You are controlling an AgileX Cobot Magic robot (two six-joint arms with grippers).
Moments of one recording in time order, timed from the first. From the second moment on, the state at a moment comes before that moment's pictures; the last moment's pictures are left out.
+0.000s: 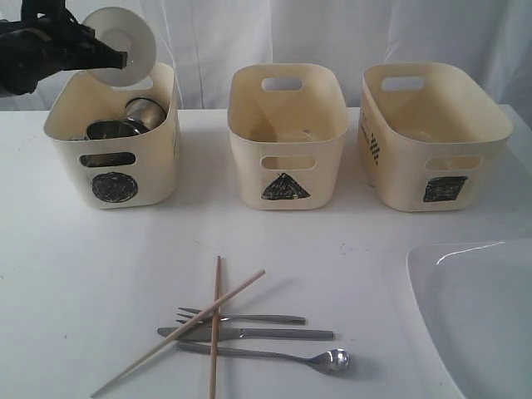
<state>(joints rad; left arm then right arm) -0.18 1.94 -1.45 -0.20 -0.27 0.41 -0.09 0.00 0.00 0.13 0.38 0.04</state>
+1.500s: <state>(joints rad) 0.00 1.13 -1.01 -0.18 0.40 0.24 -0.09 0.00 0.00 0.13 0.38 0.04</state>
